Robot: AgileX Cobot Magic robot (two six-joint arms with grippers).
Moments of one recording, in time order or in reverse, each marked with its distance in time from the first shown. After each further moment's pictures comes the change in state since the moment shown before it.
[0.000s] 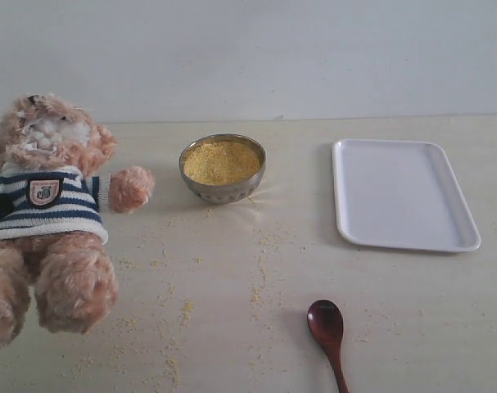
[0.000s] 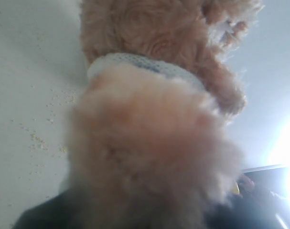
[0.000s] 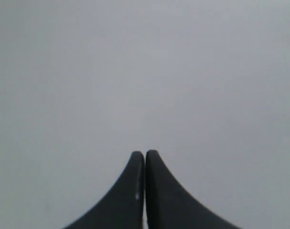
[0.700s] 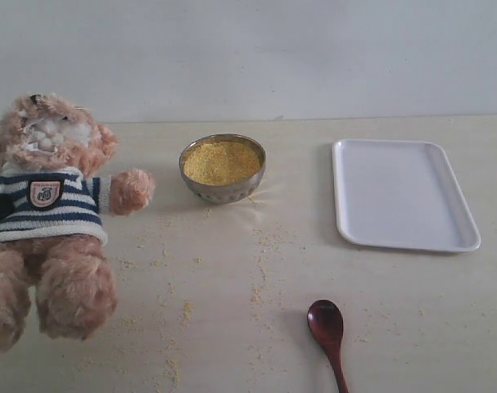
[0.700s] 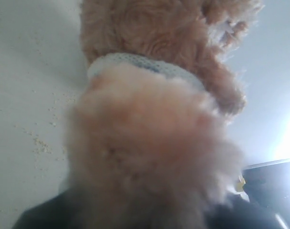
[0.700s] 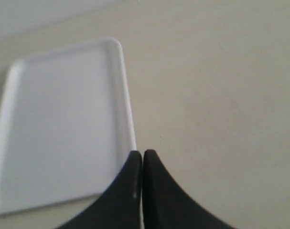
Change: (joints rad) left arm 0.000 0.000 0.000 0.000 0.000 0.045; right arm 0.002 1.217 -0.403 -0.836 0.694 0.181
